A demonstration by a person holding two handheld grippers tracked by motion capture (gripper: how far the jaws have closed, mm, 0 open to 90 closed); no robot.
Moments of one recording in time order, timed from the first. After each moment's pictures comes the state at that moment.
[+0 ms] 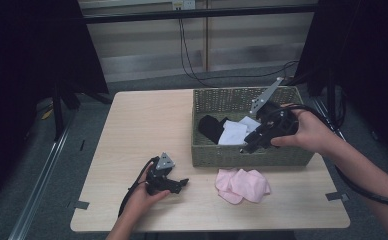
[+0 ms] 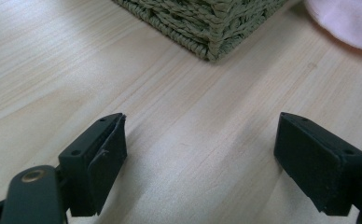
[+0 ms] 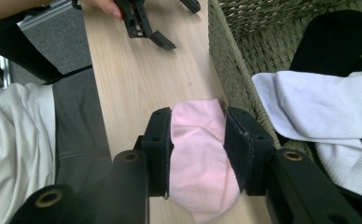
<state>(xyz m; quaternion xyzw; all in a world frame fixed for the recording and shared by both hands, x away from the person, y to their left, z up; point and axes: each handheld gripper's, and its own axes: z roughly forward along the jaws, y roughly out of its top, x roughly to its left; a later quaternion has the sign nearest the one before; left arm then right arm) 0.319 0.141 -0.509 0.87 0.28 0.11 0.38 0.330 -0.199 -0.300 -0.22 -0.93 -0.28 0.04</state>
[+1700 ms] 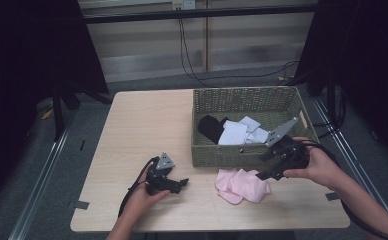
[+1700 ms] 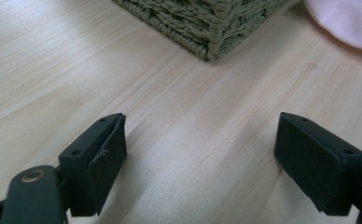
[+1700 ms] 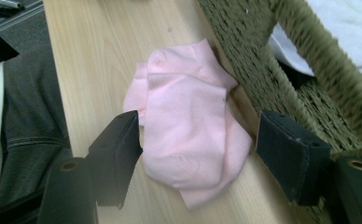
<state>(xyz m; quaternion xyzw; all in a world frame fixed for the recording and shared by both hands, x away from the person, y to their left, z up) 0.319 0.142 -0.509 0.87 0.28 0.11 0.38 0.297 -0.245 -0.396 -0.25 -0.92 -0.30 0.00</state>
